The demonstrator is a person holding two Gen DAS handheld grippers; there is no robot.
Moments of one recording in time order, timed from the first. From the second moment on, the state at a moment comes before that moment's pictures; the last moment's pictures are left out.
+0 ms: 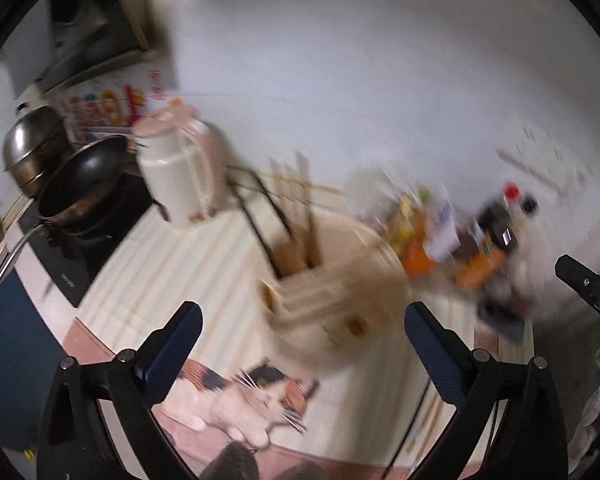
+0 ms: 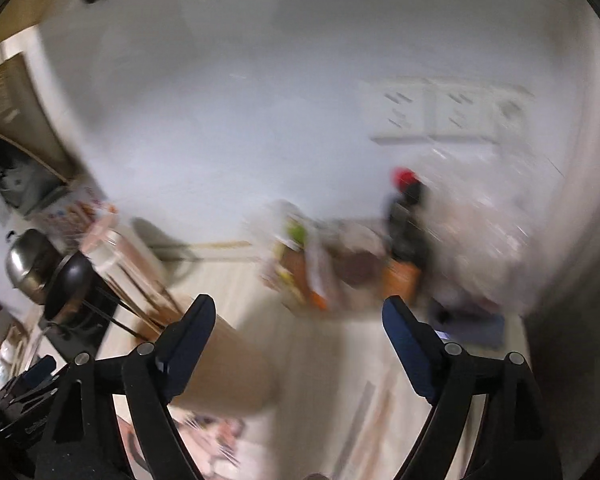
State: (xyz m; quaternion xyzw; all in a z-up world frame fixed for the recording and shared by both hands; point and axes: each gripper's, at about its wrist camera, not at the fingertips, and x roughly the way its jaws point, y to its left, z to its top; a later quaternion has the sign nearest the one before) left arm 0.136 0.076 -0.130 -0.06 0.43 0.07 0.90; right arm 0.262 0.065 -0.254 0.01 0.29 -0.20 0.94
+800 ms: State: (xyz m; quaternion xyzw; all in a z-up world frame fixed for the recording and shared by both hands) left arm 0.194 -0.120 -0.368 0.10 0.67 -0.12 0.73; right arm 0.161 -0.164 -0.427 0.14 0.46 -0.36 0.80
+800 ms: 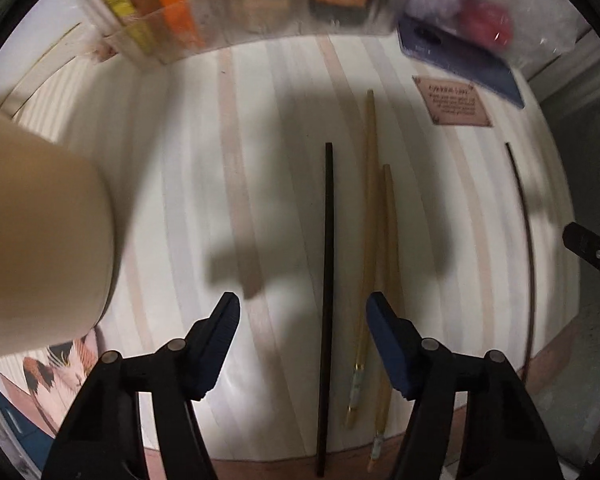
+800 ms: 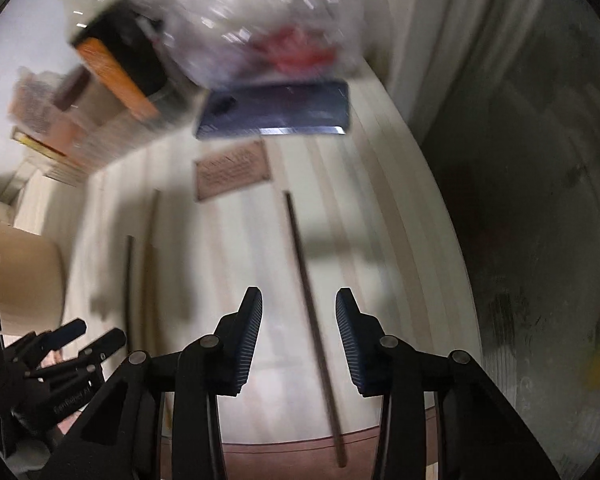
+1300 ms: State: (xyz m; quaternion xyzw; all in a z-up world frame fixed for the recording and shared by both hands) left arm 0.203 -0.117 -0.372 0.10 0.66 -0.10 0.74; right arm 0.179 -0.190 -0.466 0.13 0.53 -0.35 0.76
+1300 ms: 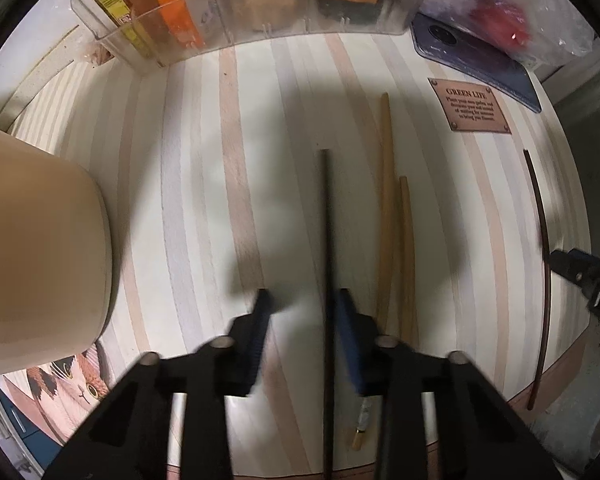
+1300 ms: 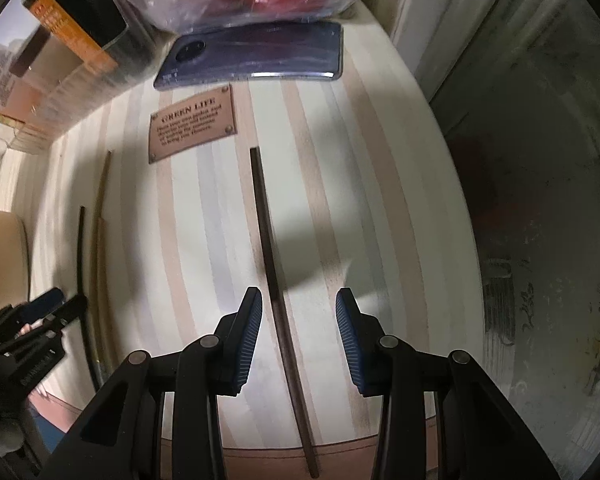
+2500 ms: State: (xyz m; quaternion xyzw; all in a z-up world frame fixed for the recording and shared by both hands) left arm 0.139 -0.053 -0.368 0.05 0.68 -0.05 0.73; right arm 0.200 -0.098 -0.522 0.05 0.62 -0.31 0.72
